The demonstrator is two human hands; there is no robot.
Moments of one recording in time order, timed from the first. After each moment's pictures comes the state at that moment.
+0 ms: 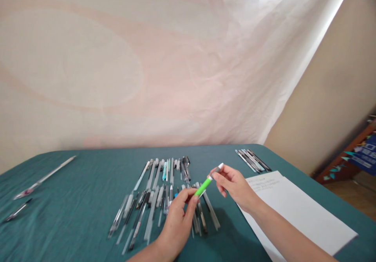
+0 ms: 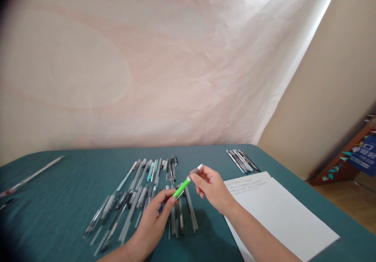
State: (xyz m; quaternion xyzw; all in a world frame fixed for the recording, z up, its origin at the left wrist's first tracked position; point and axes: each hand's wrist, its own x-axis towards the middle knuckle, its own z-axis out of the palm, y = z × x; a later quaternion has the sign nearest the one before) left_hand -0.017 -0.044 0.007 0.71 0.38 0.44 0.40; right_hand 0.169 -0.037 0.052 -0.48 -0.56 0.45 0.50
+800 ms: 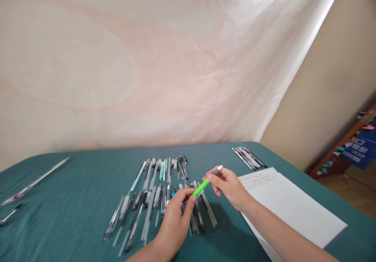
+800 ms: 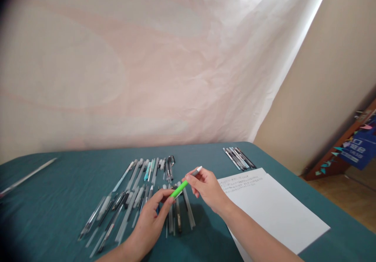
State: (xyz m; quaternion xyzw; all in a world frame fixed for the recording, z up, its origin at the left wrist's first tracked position) left_hand -0.015 -0.043 0.006 0.73 0.36 0.44 0.38; right_hand 0.164 -0.035 0.038 -0.47 -0.53 0.47 0.53
